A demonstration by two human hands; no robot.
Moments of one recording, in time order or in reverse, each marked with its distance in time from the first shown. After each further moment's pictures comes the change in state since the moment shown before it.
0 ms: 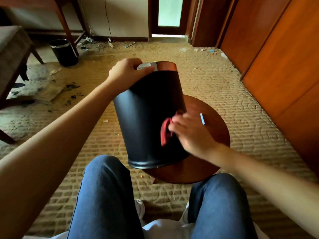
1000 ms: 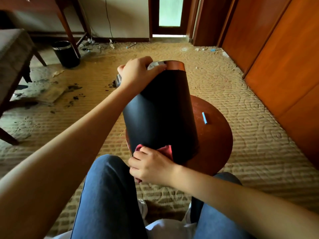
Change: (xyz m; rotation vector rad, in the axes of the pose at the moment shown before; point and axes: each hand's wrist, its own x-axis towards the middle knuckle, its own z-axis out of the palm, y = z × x) left_hand -0.004 0.024 0.023 0.050 0.143 0.025; right_hand 0.009 -0.100 0.059 -0.090 -0.205 -0.430
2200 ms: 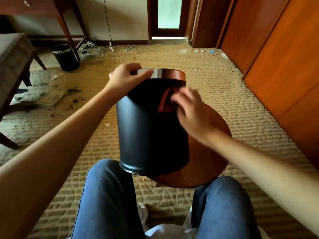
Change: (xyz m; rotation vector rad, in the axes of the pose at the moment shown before) left_hand 0.005 -0.031 -0.013 -0.204 -0.100 0.043; right_hand -0.024 0.131 -0.051 0.135 0.433 0.730
